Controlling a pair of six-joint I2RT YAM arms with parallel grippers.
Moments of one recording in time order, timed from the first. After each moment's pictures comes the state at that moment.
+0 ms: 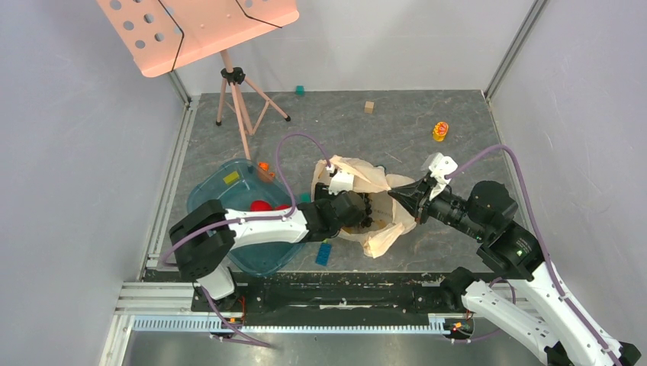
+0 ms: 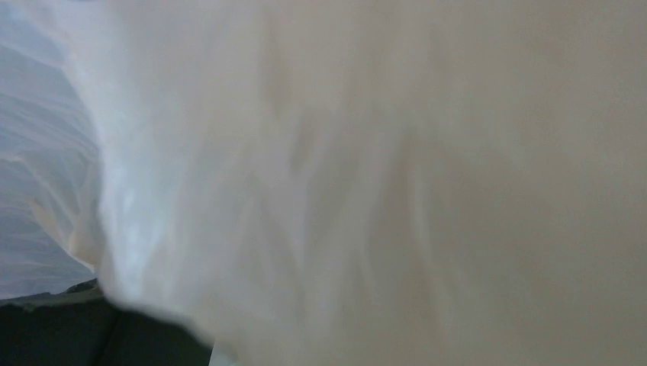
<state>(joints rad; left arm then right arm) -1.12 1.63 0.97 -0.14 -0.67 -0.66 0.65 0.60 0.91 -0.43 -0.28 -0.06</state>
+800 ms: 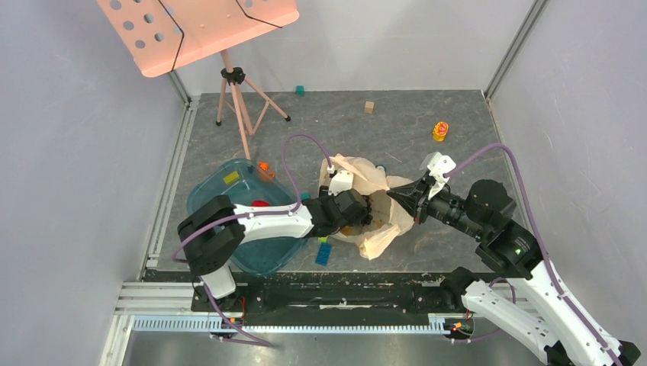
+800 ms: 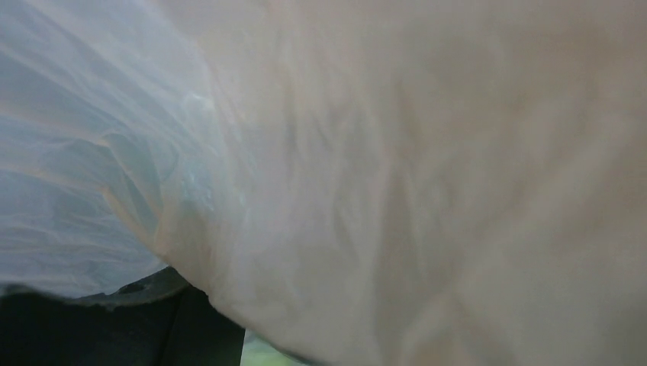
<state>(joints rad) -1.08 1.72 1.01 -0.24 -0.61 -0.71 0.65 0.61 0.91 -0.43 -0.29 -0.05</state>
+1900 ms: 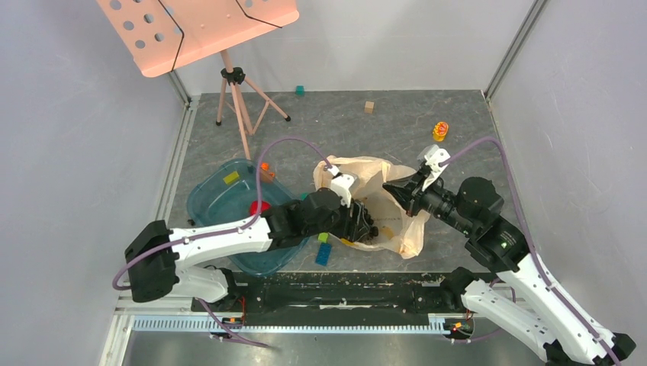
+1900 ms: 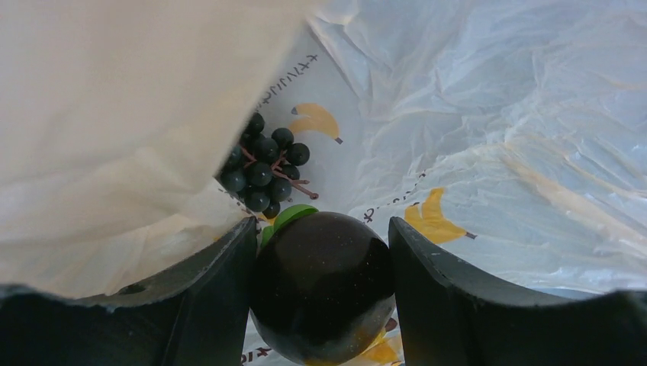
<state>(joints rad) -1.11 1.31 0.86 -0.09 -0.09 -0.58 0.65 0.64 0.85 -0.32 -0.20 0.04</state>
